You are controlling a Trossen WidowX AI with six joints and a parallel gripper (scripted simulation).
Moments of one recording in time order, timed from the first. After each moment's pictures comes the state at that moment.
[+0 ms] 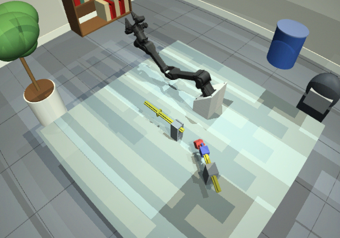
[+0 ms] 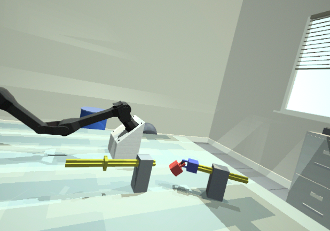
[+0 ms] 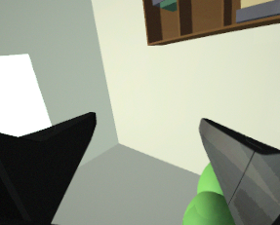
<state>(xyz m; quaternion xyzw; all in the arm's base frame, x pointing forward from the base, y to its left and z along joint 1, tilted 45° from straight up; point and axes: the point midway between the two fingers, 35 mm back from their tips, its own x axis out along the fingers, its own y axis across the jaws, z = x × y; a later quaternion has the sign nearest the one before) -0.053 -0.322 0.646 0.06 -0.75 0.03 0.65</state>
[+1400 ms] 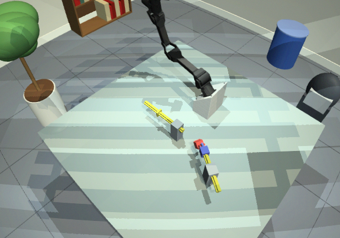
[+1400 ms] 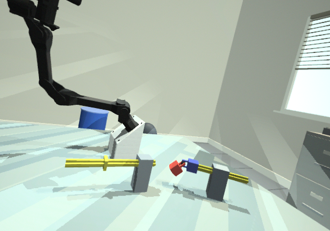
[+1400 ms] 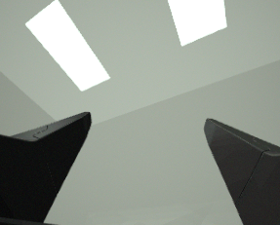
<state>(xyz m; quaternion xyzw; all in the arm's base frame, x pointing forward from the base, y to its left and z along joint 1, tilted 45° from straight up) 0.041 0.111 0.652 -0.19 -0.46 0.38 0.78</state>
